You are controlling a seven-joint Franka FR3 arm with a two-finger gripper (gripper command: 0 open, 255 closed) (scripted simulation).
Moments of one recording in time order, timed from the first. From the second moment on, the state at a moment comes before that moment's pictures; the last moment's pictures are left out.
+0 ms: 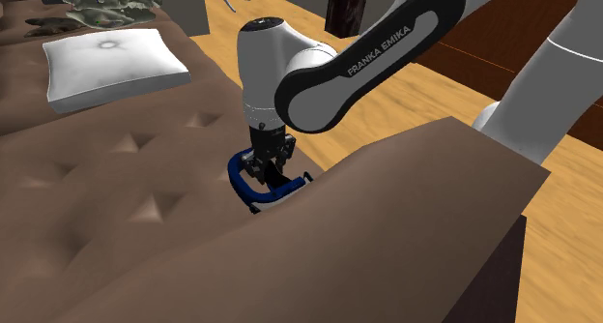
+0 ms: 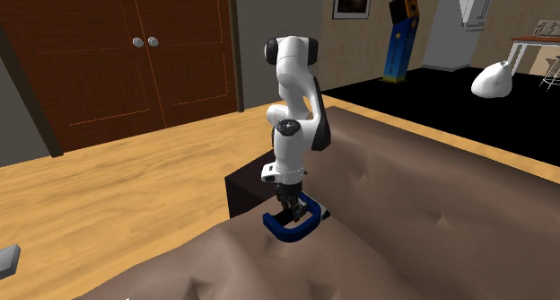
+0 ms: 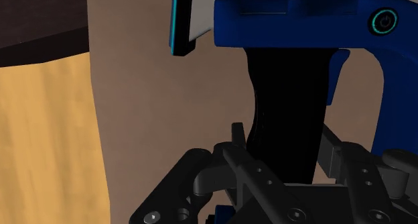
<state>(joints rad) 0.09 -0.02 0.55 -2.37 0.08 2.31 0.78</state>
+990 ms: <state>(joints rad) 0.09 -0.10 0.55 -2.33 0.12 2.20 0.74</state>
